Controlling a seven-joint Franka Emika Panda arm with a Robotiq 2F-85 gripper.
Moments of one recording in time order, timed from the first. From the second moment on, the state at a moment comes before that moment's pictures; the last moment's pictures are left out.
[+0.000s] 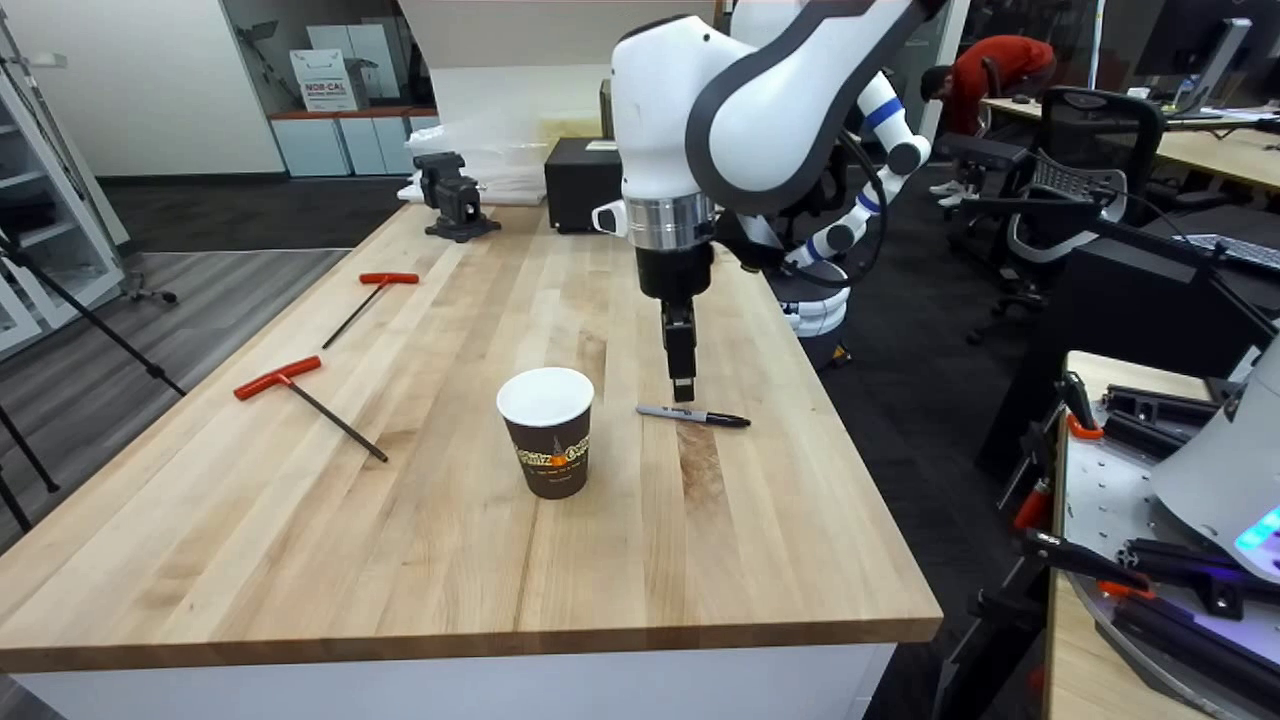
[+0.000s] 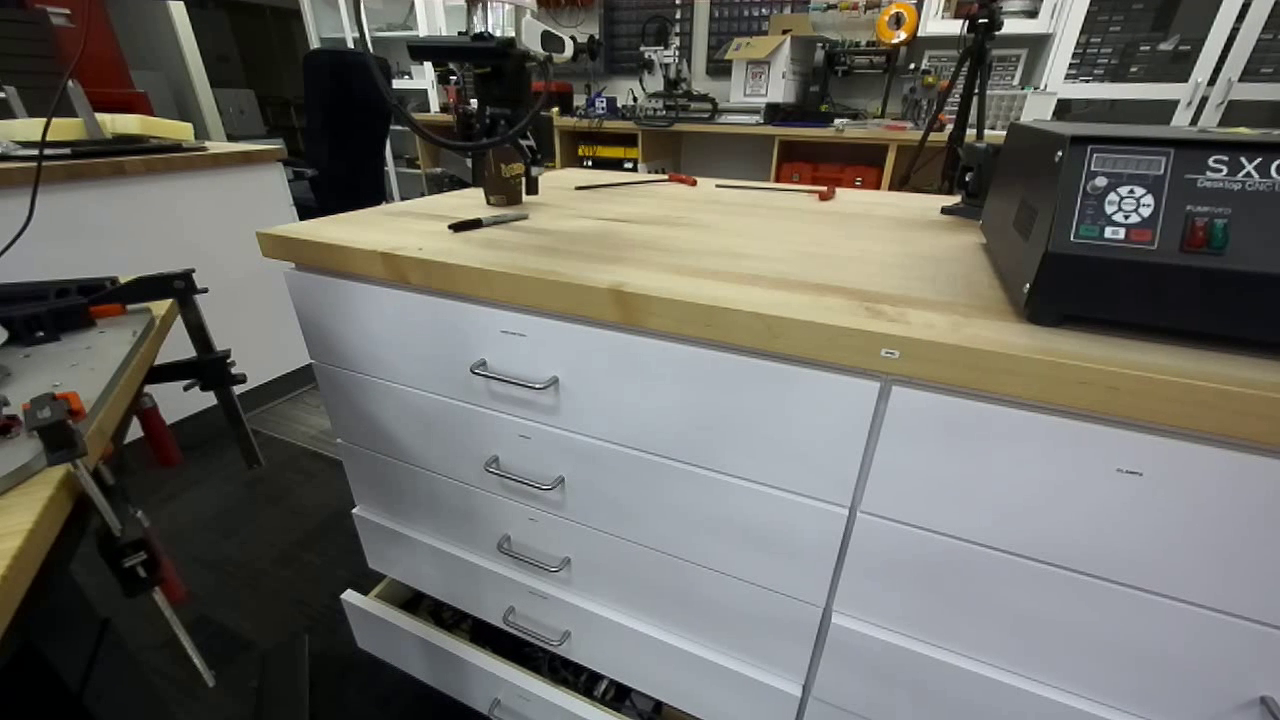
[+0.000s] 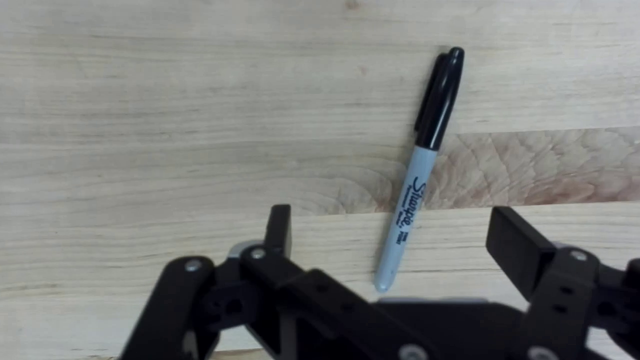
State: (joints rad) arm 0.17 0.40 0.14 -2.08 -0.09 2.40 -0.21
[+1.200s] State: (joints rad) arm 0.17 0.41 0.14 -2.14 -0.17 2.53 -0.15
